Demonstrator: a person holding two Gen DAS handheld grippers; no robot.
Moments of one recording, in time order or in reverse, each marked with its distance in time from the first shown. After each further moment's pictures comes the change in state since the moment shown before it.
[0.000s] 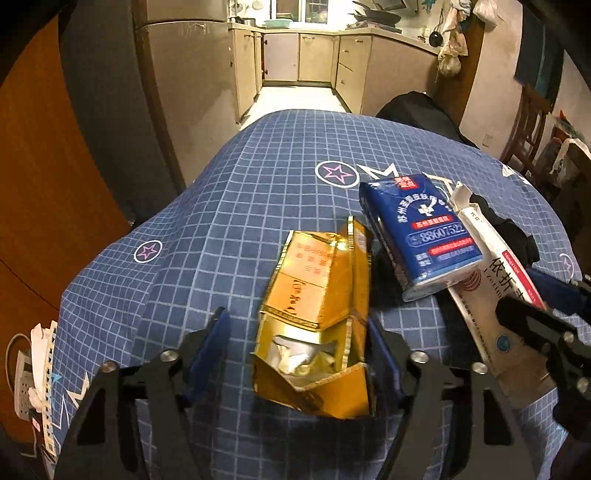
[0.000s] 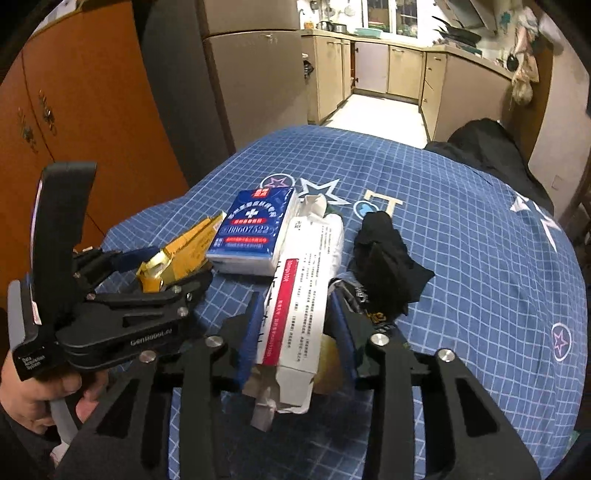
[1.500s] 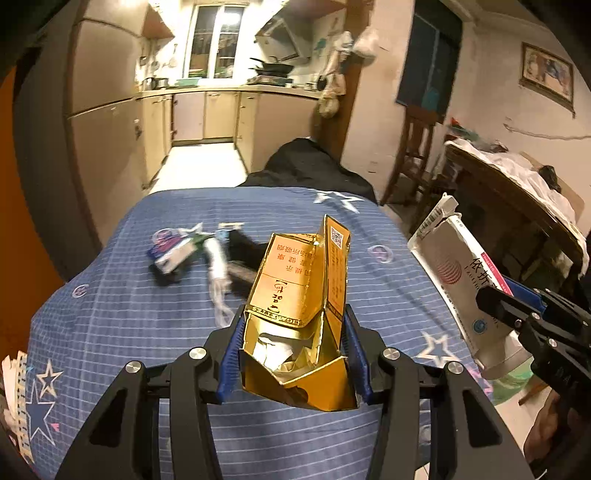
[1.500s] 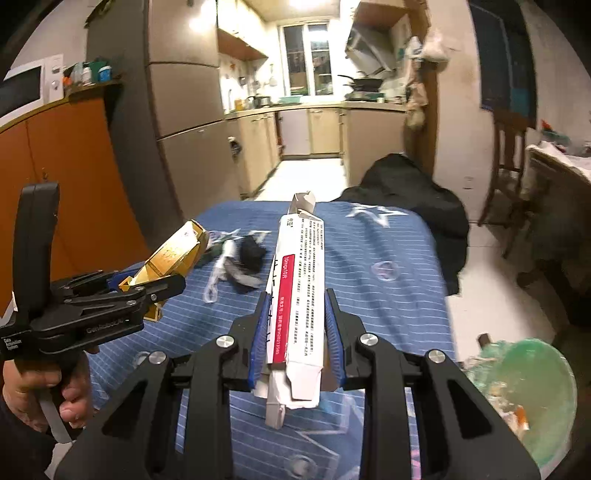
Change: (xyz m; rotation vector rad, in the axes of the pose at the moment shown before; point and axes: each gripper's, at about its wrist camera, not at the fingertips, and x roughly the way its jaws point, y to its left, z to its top) left arm -0.207 -0.141 -0.072 0.179 -0.220 -0.340; right arm -0.238 -0.067 -0.131 0.202 -0.303 -0.207
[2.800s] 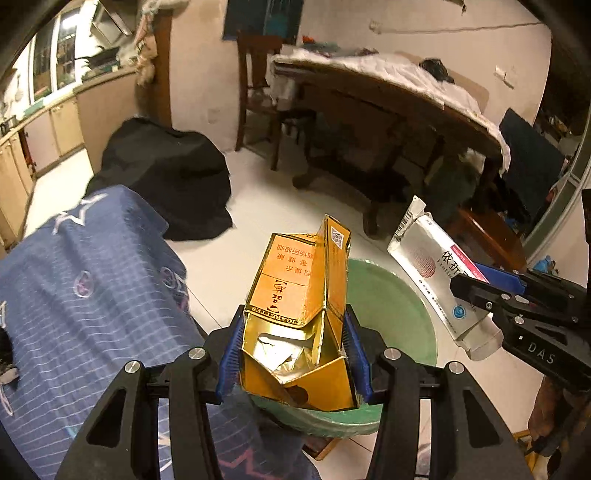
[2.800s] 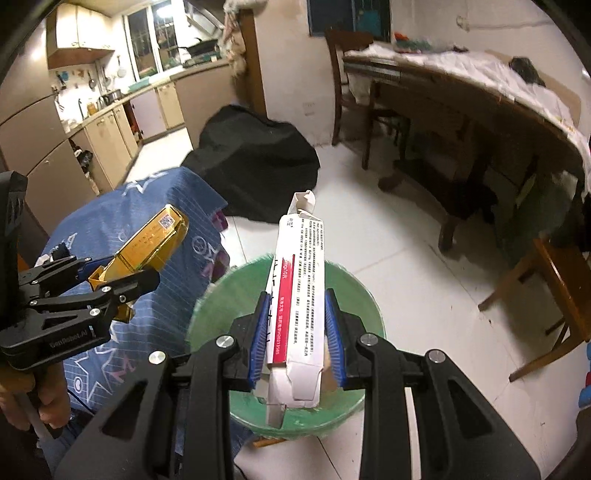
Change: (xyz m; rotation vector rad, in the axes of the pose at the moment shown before) left arm 0.135 -0.377 0.004 0.370 0.251 -0.363; right arm -0.090 -0.298 -0.075 0.339 0.219 -0.383
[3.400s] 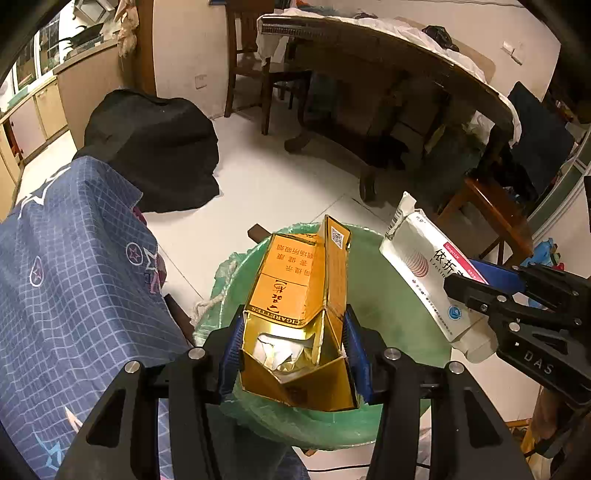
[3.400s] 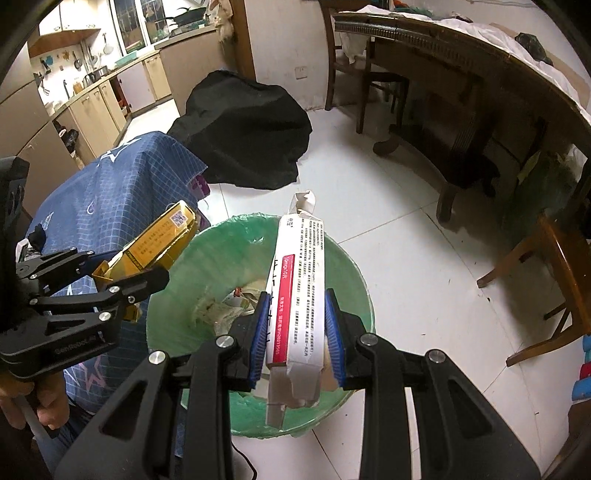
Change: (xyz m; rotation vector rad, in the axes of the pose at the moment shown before) left arm 0.083 -0.010 -0.006 0.005 0.124 -0.013; right arm 0.046 -0.028 -0.008 0.002 0.128 -0.015
